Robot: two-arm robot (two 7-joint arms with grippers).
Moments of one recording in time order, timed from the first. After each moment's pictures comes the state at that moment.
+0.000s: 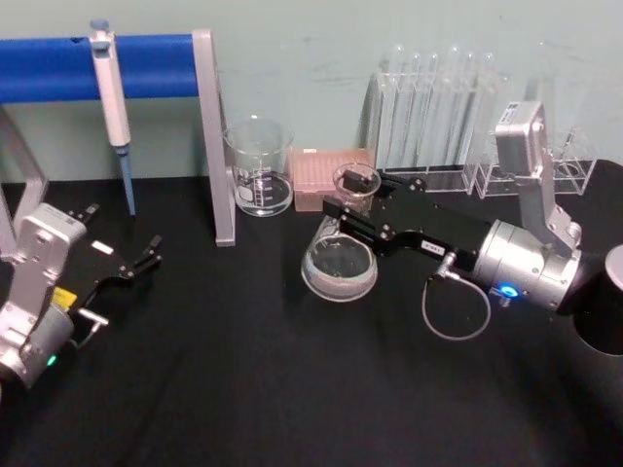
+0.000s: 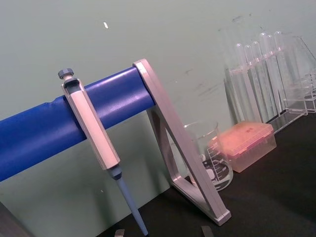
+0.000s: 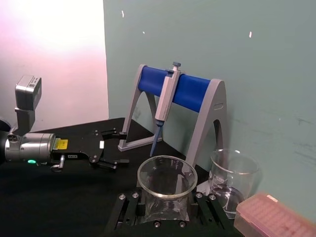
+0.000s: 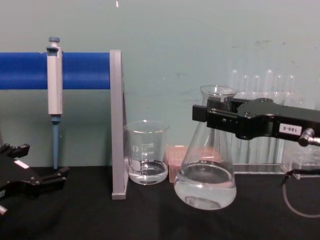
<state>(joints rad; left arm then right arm) -0.20 0.60 0.45 -1.41 -0.25 -0.12 0.03 0.39 0.47 -0.47 -1.45 0.52 -0.01 0.64</state>
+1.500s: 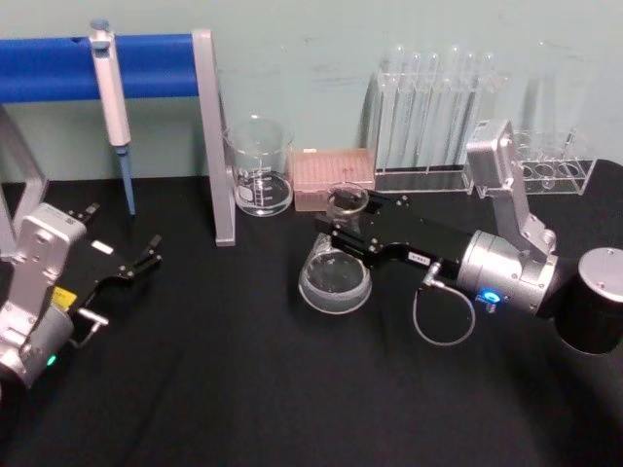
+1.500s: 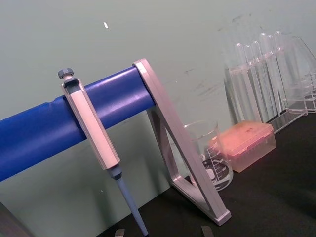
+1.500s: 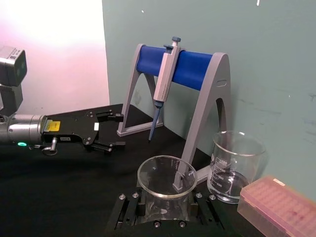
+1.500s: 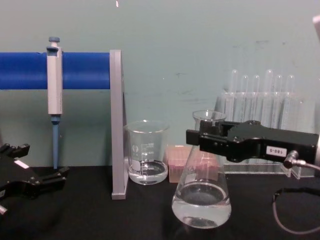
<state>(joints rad) -0.20 0.60 0.45 -1.41 -0.25 -0.12 0.03 0.46 0.44 -0.53 -1.31 0.52 -0.05 0.67</state>
